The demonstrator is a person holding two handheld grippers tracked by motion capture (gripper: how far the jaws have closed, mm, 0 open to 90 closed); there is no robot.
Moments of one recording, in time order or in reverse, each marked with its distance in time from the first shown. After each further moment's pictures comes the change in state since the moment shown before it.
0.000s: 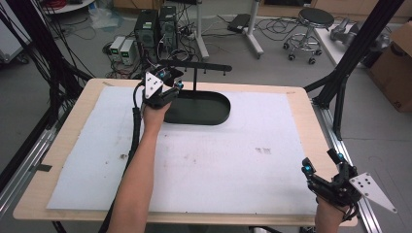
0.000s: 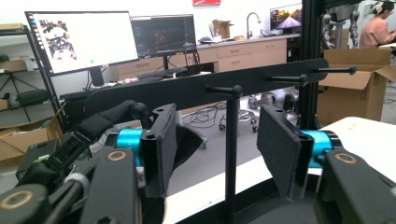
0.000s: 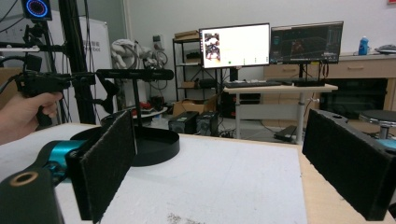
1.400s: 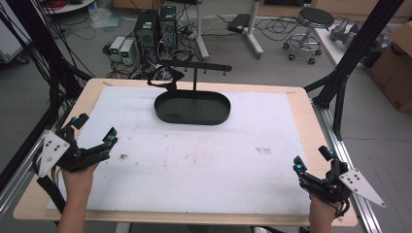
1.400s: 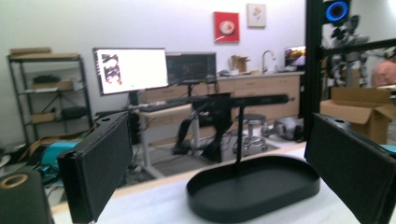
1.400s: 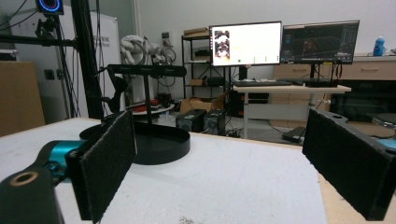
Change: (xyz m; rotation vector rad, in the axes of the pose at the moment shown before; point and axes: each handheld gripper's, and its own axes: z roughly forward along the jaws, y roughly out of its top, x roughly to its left) left arm 0.025 0.020 -0.262 -0.115 0.104 -0.056; right arm 0.012 -0.004 0.014 0.021 0.036 -0.018
